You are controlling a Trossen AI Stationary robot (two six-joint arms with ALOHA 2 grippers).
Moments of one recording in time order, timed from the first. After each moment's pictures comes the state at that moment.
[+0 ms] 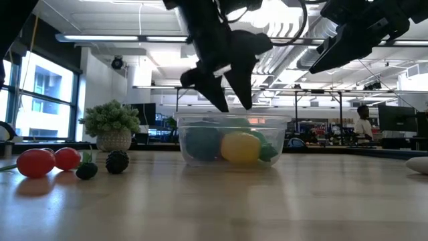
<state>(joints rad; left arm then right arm) 0.05 2.02 1.61 -0.73 -0.28 -0.63 0.07 0.86 0.58 -0.33 0.10 -0.03</state>
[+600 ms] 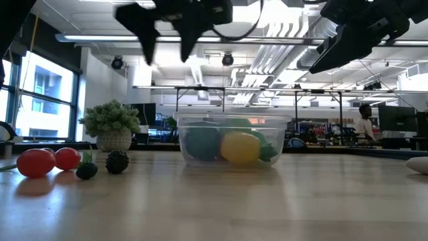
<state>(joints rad) 0.03 2.01 1.94 -1.54 0.07 -1.33 0.07 0.86 0.58 -0.33 0.11 -0.03</state>
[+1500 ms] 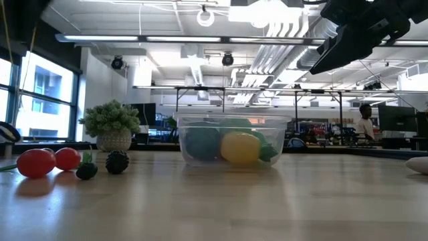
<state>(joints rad) -0.57 1.76 1.51 -1.57 -0.08 -2.50 0.07 0.86 0.58 -0.34 0.10 -0.03</state>
